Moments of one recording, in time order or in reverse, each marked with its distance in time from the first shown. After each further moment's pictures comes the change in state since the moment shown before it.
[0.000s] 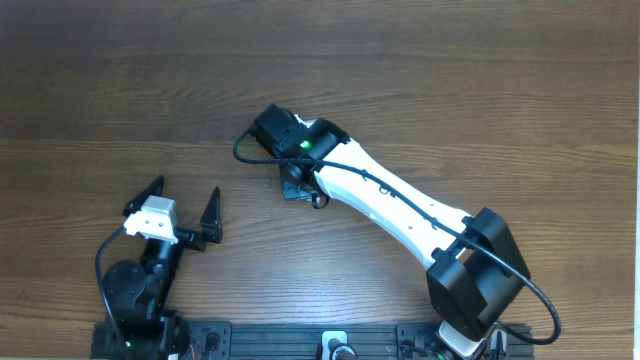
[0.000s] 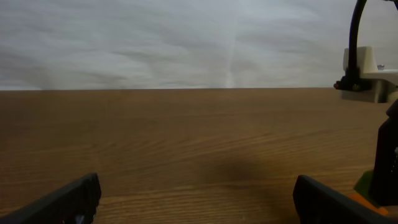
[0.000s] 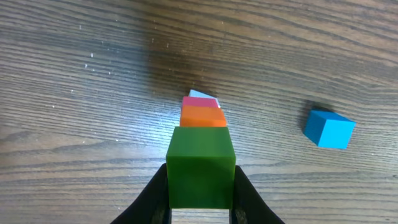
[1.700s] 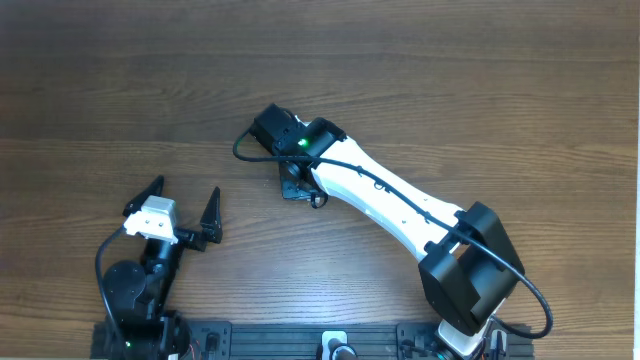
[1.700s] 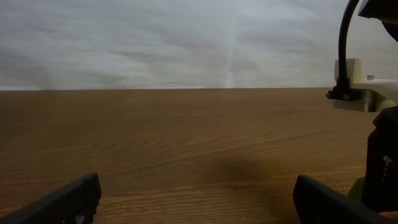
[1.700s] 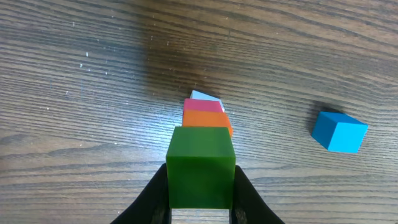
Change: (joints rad) left arm 0.000 0.000 0.000 0.000 0.000 0.000; right arm -0.007 0.028 0.000 0.010 -0.020 0.000
